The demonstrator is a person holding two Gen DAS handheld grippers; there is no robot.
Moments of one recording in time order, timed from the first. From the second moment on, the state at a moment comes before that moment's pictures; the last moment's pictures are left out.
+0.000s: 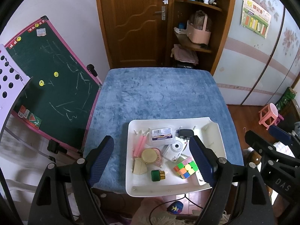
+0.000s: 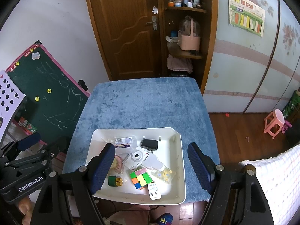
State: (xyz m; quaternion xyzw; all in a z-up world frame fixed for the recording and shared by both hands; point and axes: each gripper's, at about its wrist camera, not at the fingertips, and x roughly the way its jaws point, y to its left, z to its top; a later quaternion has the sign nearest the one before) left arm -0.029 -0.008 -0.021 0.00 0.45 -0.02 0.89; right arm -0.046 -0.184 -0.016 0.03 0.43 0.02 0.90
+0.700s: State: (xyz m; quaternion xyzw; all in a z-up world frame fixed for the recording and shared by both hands) left arm -0.028 -0.009 -0.023 0.00 0.45 -0.02 0.89; right arm -0.045 -0.185 -0.016 0.03 0.43 0.02 0.90
